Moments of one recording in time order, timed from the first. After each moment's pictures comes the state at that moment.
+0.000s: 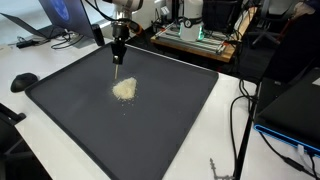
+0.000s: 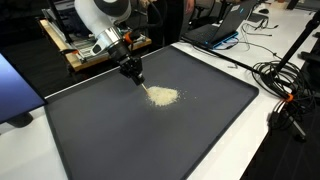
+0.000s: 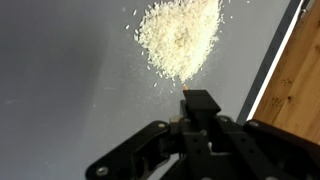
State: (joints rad) arm -0.10 0.28 -0.17 -2.35 1.85 2.74 -0.86
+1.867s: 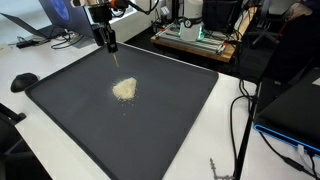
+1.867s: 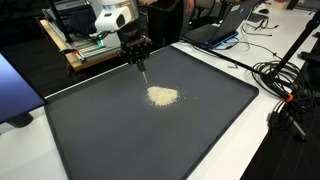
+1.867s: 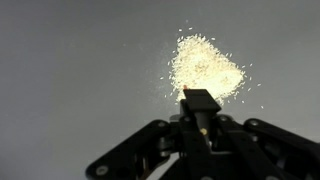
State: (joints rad) arm -0.13 0.19 -0.16 -2.17 0.29 2.42 -0.18
